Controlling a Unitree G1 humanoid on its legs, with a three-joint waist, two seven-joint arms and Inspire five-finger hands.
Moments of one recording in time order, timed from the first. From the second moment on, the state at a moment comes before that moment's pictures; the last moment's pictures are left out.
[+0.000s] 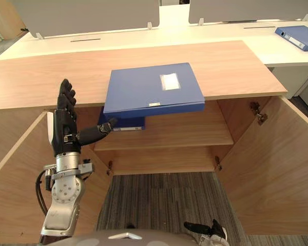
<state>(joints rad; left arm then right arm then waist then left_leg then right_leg) 0.20 0.15 -0.06 -0.35 0.09 -0.22 0.33 0.13 -0.09 -0.24 1.11 0.16 -0.04 -0.13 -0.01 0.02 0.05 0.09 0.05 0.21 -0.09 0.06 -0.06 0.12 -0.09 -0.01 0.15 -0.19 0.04</state>
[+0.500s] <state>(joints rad) 0.06 0.27 -0.24 -0.37 0.29 -0.23 0.27 0.15 -0.11 -0.20 1.13 0.15 -0.03 -0.13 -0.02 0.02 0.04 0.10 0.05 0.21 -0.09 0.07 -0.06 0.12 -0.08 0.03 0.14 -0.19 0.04</state>
